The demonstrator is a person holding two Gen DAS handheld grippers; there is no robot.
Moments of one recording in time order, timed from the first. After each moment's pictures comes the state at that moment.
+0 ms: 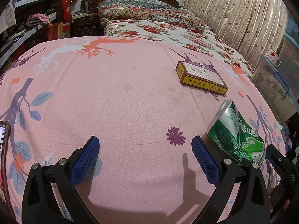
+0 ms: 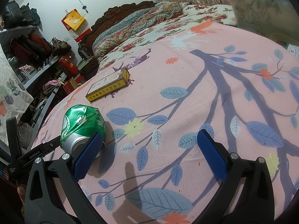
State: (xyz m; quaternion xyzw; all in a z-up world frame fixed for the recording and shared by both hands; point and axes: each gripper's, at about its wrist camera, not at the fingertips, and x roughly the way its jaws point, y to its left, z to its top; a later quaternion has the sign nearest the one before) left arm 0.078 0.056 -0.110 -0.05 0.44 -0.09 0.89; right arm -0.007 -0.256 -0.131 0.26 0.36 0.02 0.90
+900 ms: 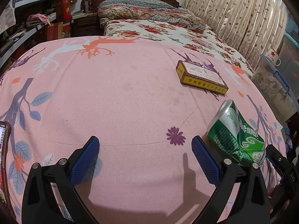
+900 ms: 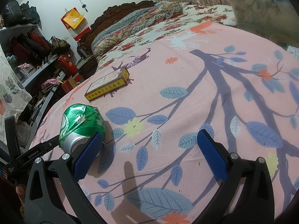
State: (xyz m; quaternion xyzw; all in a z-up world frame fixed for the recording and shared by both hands) left arm 0.078 0.057 -0.111 -0.05 0.44 -0.09 0.89; right arm -0.006 -0.257 -0.131 0.26 0.36 0.01 0.90
